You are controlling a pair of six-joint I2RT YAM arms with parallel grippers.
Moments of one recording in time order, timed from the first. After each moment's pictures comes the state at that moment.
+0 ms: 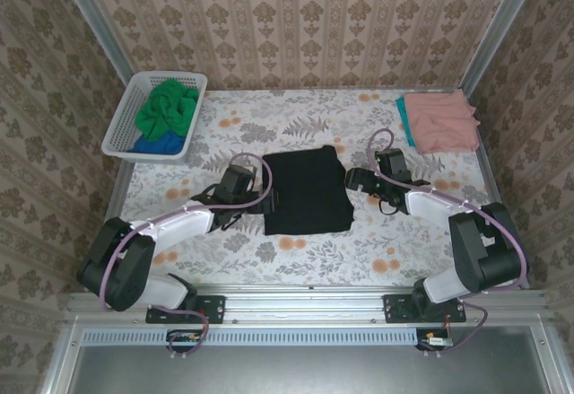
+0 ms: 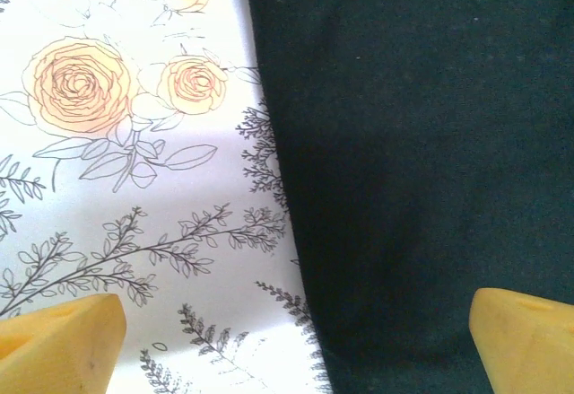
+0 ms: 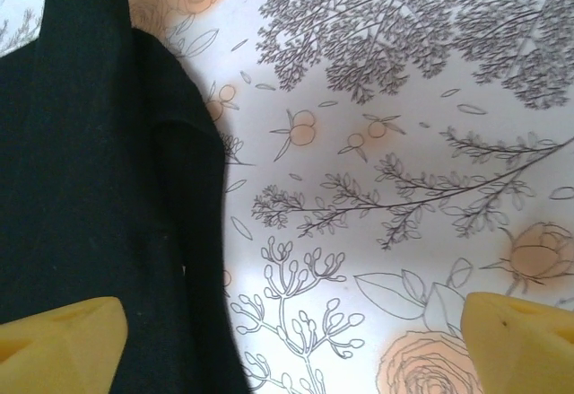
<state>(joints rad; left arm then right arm) -0.62 1.39 0.64 -0.12 -0.03 -0.48 0.23 1.49 0.69 -0.06 -0.08 0.51</state>
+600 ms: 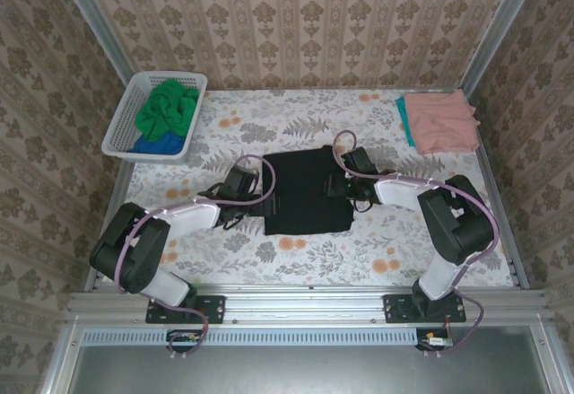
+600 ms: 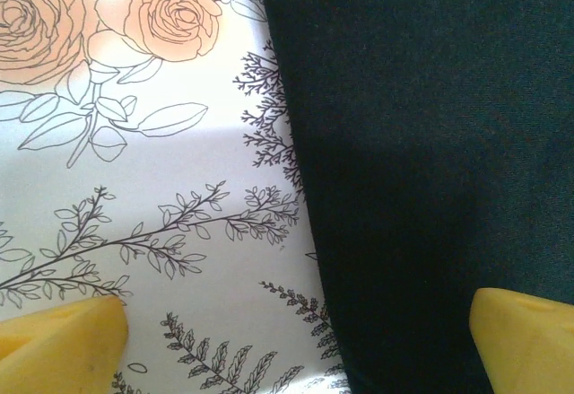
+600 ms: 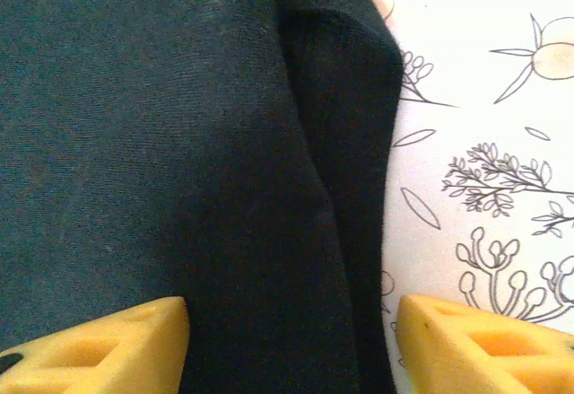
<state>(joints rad) -0.60 1.50 0.65 -0.10 0.03 -0.47 0.42 1.72 0.87 -0.15 -0.03 0.55</state>
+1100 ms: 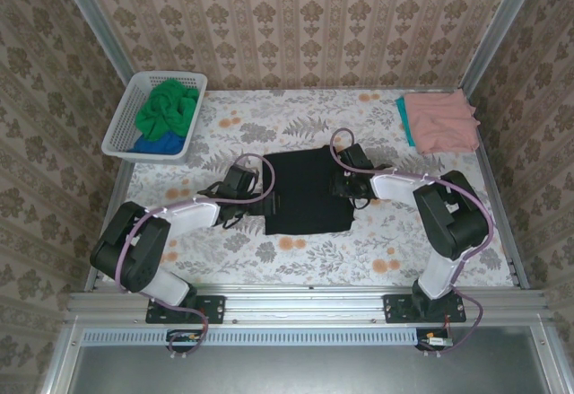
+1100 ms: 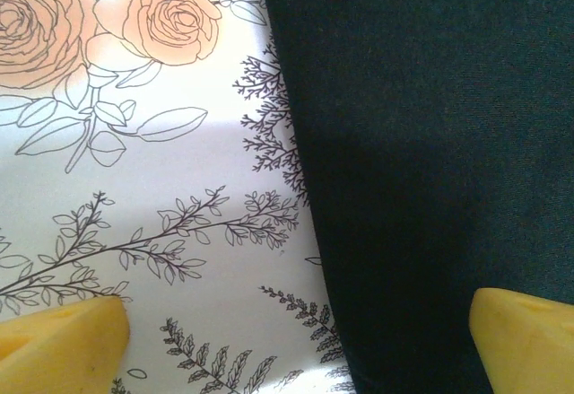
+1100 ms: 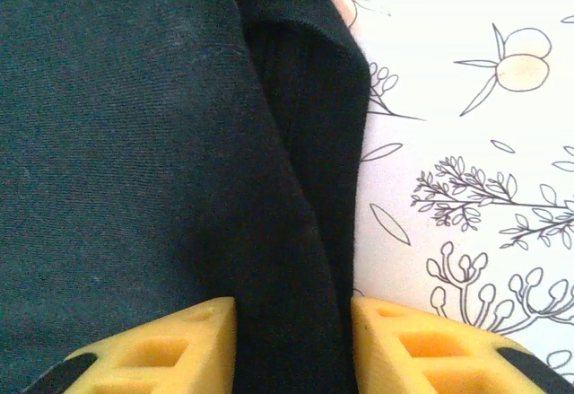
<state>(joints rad) -0.59 1.51 0.66 -0.11 0.06 -0.47 0.44 1.76 0.94 -0.23 0.02 0.56</state>
